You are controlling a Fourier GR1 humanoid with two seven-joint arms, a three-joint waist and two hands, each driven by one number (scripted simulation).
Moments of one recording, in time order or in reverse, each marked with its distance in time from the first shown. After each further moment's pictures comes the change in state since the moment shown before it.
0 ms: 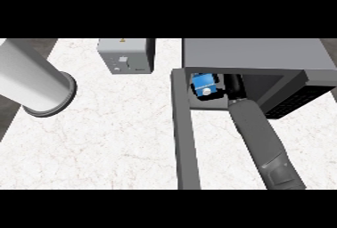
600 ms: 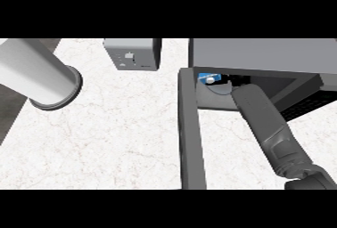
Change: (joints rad) left arm -0.081 0.035 -0.013 0.077 -0.022 -0.015 -0.005; right arm -0.215 -0.071 -0.084 0.336 0.048 -0.207 -0.057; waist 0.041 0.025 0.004
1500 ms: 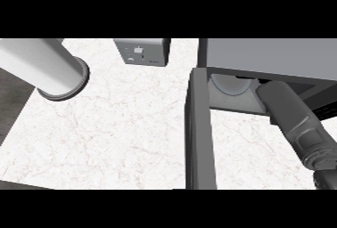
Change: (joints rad) left arm -0.059 0.005 -0.042 0.015 -0.048 -0.001 0.004; right arm -0.066 -0.165 0.034 0.219 0.134 -0.354 0.076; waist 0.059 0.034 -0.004
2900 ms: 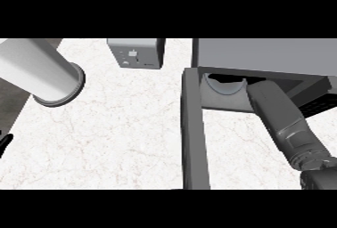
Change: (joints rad) left arm -0.053 -0.020 -0.173 0.057 -0.106 -0.122 -0.018; right arm 0.000 0.070 -0.141 -0.037 -0.154 0.399 -0.251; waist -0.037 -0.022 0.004
